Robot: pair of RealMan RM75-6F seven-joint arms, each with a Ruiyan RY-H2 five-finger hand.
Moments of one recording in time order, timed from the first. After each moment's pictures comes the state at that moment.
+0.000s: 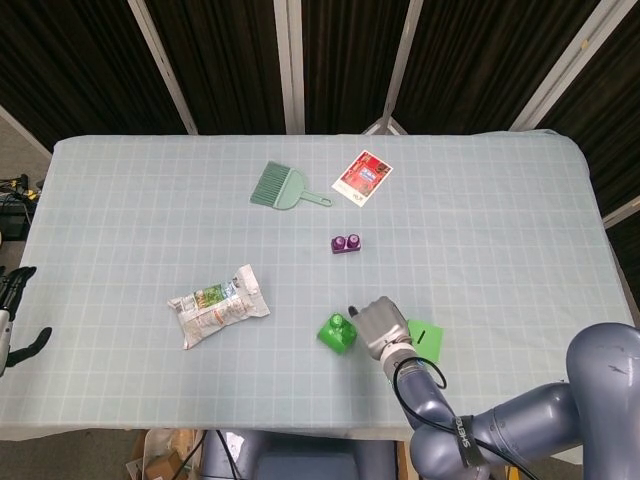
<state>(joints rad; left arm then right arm) -0.09 -1.13 -0.08 -1.56 1.45 1.51 0.05 1.32 -1.34 0.08 -2.18 -0.04 1.25 -1.20</state>
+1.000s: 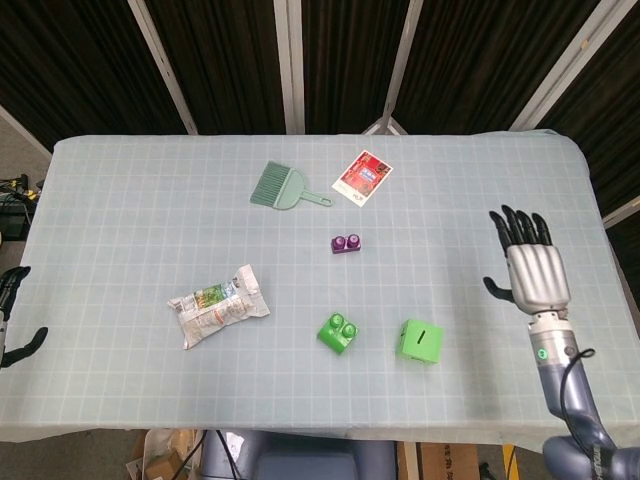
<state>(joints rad) -0.08 -1.12 -0.09 -1.57 1.44 1.51 0.04 0.60 -1.11 -0.02 -1.80 -1.02 1.45 -0.29</state>
